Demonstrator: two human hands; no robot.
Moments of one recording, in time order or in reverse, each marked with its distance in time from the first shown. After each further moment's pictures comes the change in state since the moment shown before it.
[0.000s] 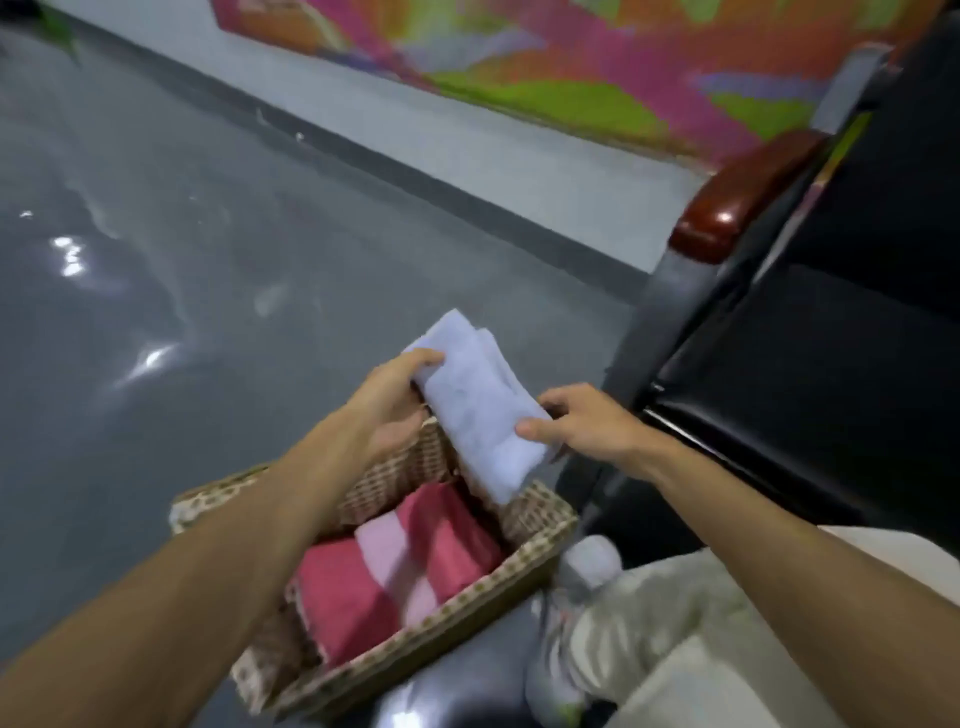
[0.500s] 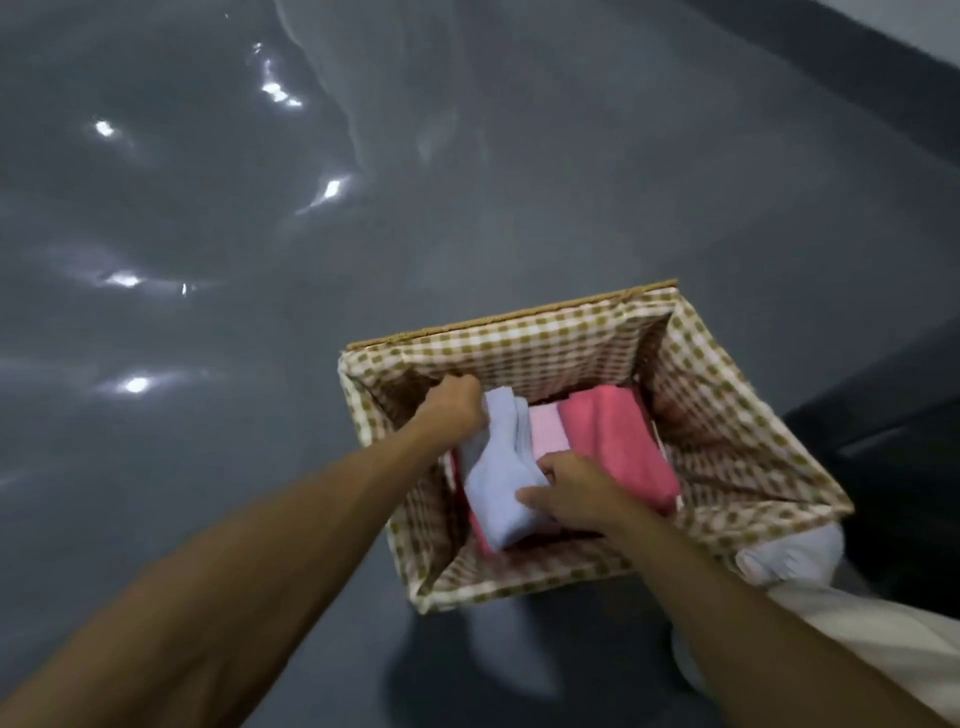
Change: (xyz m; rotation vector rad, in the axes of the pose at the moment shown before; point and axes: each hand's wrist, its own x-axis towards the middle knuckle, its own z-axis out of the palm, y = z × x) left_hand 0.018 -0.094 -0.195 1.559 0.316 -0.305; right_hand 0.074 0.060 0.262 -0.191 -0.518 0.042
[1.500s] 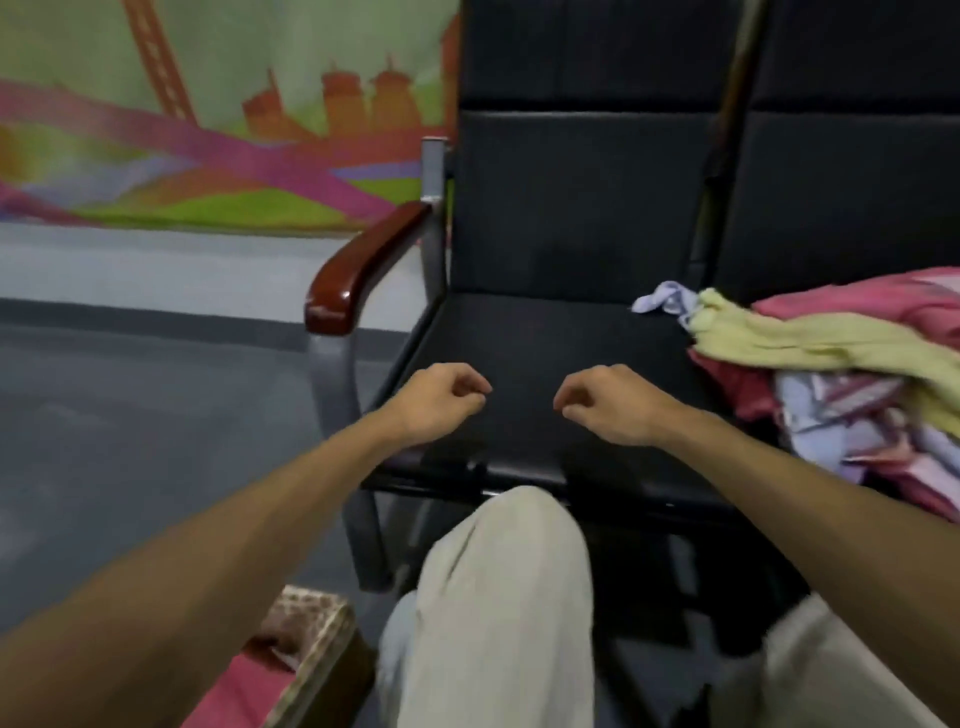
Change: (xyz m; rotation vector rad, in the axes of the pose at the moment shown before) left_hand -0.249 0.437 -0.023 -0.044 -0.081 1.269; right_hand -0.477 0.135 -0.233 -0.190 0.968 0.389
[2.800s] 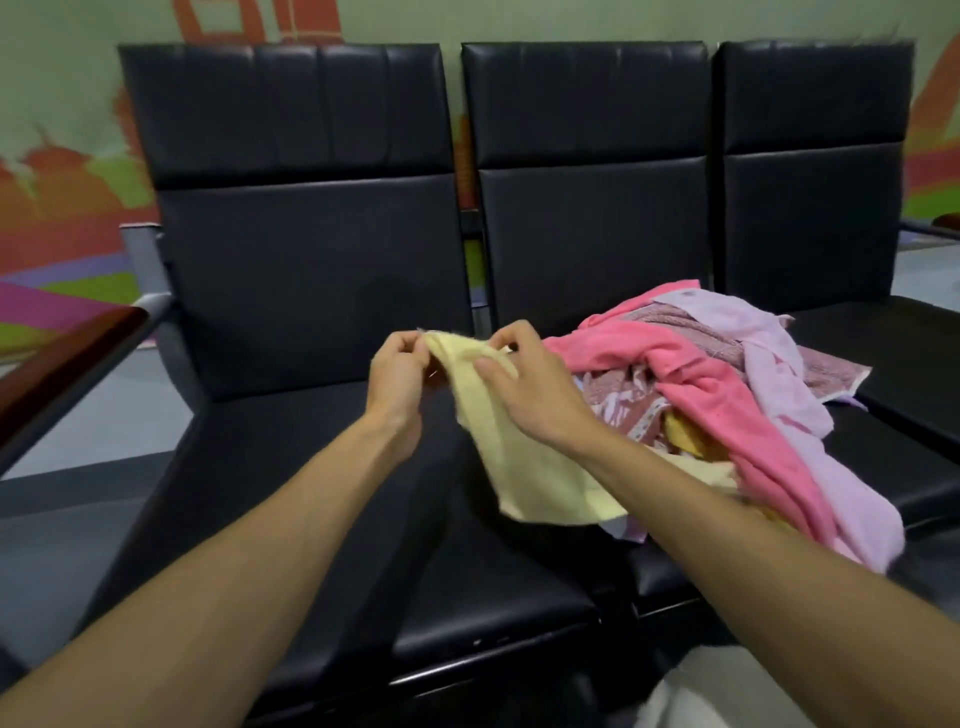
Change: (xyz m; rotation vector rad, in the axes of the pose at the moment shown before) left_hand 0.184 0.202 0.113 -1.017 0.133 0.011; right_hand -0.015 0.141 -0.099 0.420 0.749 0.199
